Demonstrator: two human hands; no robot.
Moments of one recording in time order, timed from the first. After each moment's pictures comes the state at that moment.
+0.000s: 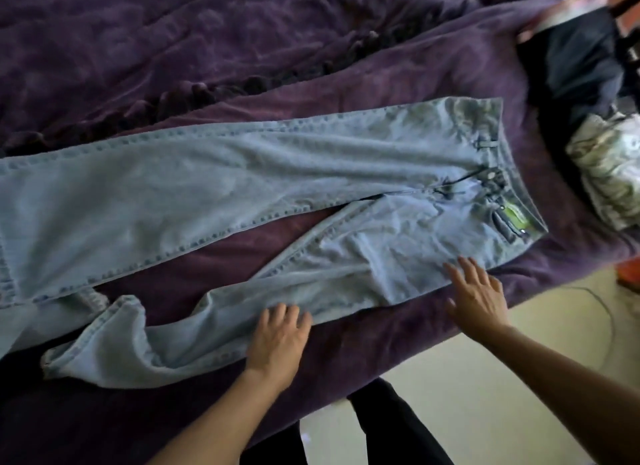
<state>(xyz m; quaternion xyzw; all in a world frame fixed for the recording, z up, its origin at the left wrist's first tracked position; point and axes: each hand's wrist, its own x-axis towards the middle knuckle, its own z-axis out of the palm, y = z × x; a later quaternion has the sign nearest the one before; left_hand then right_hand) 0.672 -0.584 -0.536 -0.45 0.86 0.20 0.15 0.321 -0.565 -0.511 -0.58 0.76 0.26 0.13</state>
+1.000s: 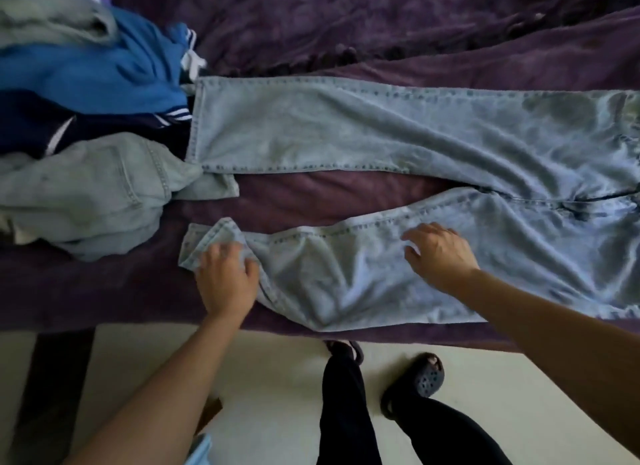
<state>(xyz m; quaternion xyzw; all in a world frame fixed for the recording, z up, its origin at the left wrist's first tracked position) 0.790 -0.501 -0.496 -0.88 0.47 0.09 -0.01 0.476 -0.613 -0.516 -0.80 0.54 0.07 0.24</state>
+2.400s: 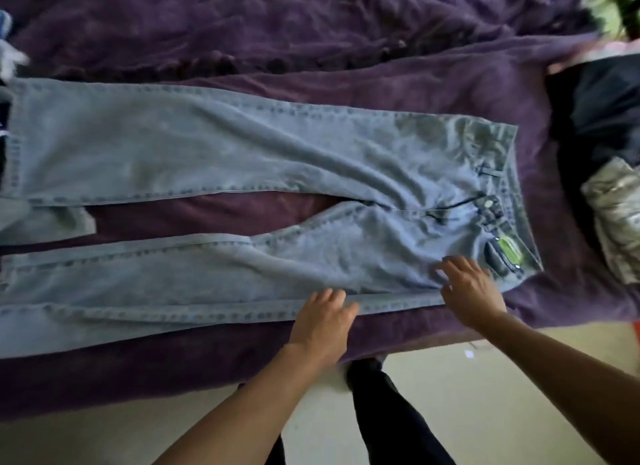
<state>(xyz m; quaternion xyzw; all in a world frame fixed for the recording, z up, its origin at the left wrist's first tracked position) 0.526 -0.548 -0.519 -0.50 0.81 0.29 0.05 0.248 -0.596 -0.512 -0.70 0.68 0.15 0.16</state>
